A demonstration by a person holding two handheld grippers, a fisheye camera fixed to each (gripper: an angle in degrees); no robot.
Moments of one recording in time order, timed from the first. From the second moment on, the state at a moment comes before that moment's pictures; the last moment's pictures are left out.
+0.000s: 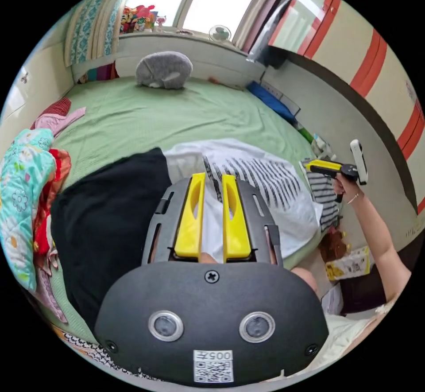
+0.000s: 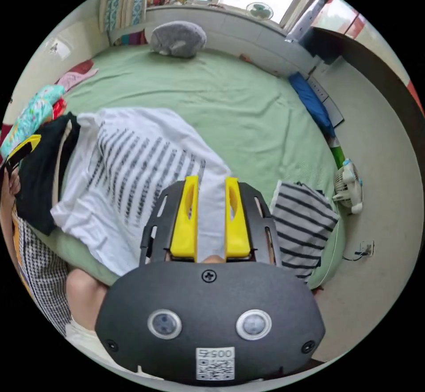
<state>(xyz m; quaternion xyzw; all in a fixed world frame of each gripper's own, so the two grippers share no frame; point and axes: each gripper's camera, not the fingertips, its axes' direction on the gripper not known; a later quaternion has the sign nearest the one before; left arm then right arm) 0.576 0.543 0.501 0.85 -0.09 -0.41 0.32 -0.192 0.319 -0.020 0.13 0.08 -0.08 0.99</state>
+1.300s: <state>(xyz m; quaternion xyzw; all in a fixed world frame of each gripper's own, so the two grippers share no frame) 0.846 0.456 0.590 0.83 -0.16 -0.46 0.28 -0.119 0.540 -0.060 -0.02 -0.12 -0.34 0.93</state>
